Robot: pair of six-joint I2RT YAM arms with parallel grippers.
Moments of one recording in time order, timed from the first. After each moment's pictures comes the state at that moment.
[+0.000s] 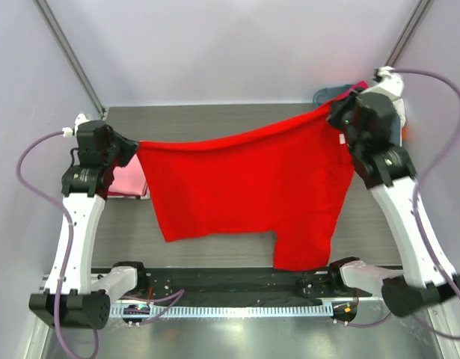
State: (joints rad) left arm -0.01 1.05 1.26 -0.68 -0.06 -0.87; right arm 0.28 1.11 1.50 -0.52 0.39 0.50
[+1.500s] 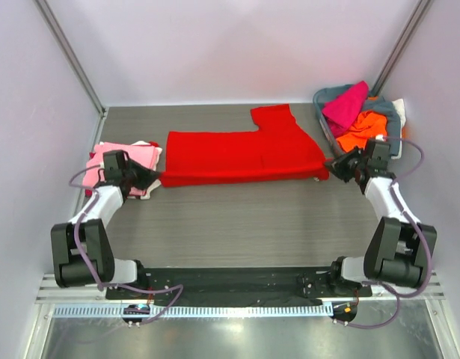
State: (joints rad) left arm 0.13 1.41 0.79 -0.11 0.31 -0.99; right arm -0.26 1.39 0.89 -0.19 -0.39 0.79
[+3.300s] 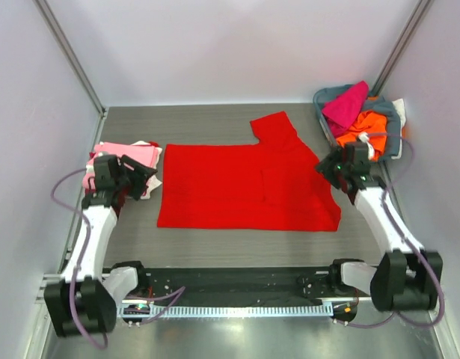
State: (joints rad) left arm 0.11 0.94 0.72 -0.44 0.17 -0.96; right arm -0.04 1.09 0.76 -0.37 -0.02 0.71
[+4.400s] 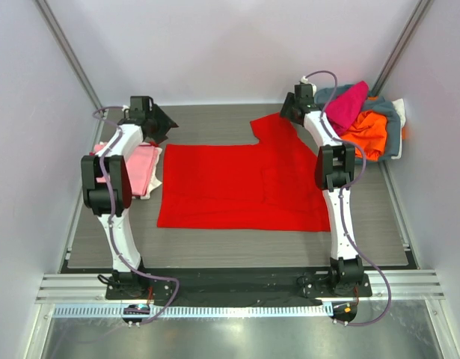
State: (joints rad) left arm -0.02 2.04 1.62 -0.33 0.16 -0.83; right arm 0.12 2.67 2.44 -0.45 0.08 0.41
